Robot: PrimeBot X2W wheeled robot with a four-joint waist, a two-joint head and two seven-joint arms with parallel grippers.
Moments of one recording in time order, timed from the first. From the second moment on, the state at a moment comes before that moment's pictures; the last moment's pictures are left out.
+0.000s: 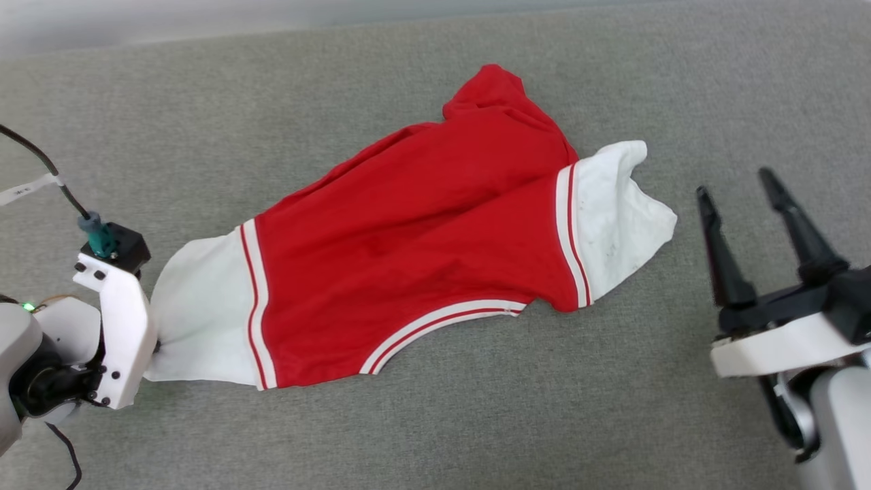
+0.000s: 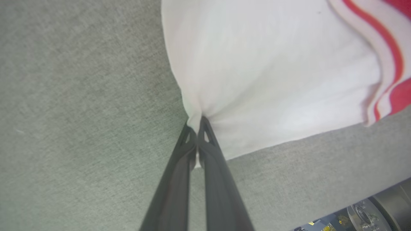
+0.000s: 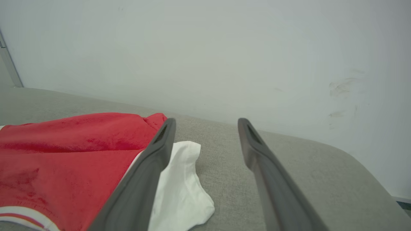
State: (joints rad) left arm -0.87 1.00 -1.20 0.31 -1.19 -0.09 0.65; right arm -0.27 -0.25 0.10 0.07 0.14 0.13 -0.26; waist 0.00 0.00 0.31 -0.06
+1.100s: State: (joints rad) left arm -1.01 1.03 -1.14 -0.05 -1.02 -0.03 0.55; right arm -0.81 -0.76 0.70 0.24 0.80 0.13 0.83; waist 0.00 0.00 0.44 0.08
